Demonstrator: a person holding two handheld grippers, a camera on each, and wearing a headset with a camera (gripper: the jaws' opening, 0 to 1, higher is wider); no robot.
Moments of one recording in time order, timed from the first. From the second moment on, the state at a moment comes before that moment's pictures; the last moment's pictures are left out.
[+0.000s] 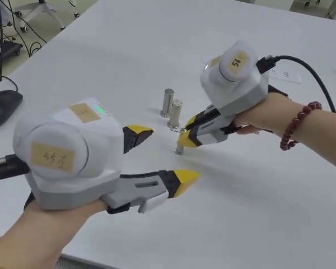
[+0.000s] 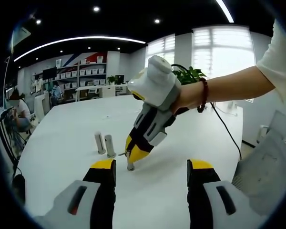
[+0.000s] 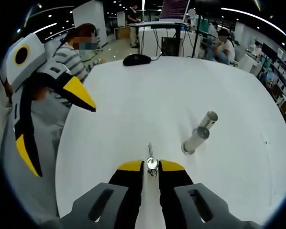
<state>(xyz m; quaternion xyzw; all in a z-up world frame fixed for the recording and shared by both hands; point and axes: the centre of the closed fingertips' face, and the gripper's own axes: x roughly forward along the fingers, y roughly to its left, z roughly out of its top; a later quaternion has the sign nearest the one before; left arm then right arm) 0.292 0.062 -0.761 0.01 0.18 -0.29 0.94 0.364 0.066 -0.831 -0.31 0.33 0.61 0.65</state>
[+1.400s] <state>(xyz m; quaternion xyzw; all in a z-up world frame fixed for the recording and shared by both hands) 0.294 0.067 -0.763 0.01 0.18 -0.28 0.94 0.432 0.090 -0.803 -0.24 0.25 0.56 0.75</state>
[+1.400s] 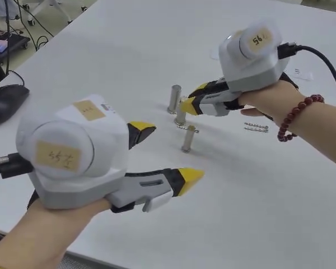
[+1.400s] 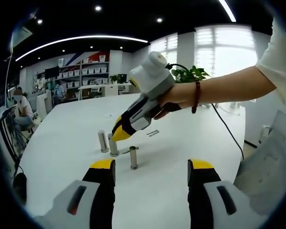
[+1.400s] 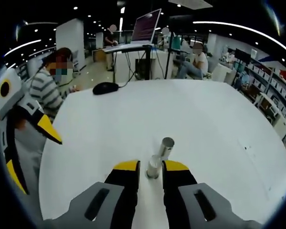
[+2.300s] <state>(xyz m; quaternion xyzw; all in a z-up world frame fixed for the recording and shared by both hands) 0.292 0.069 -0.768 0.01 0.19 -0.27 0.94 0.437 0.096 -0.825 -0.19 0.25 0.55 0.78</state>
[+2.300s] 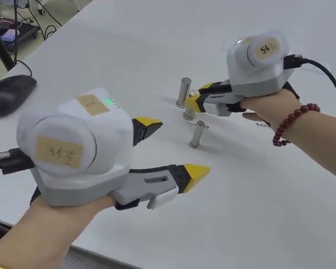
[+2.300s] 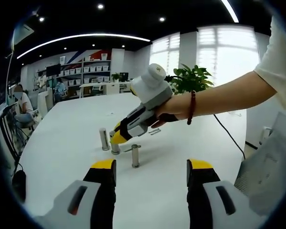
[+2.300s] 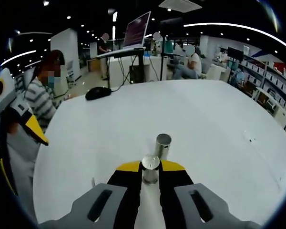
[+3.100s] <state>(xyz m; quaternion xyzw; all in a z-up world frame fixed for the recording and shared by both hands) 0.295 0.064 -0.767 0.02 0.19 -0.28 0.94 0.441 0.056 -0.816 -0.18 0.27 0.48 0.81</state>
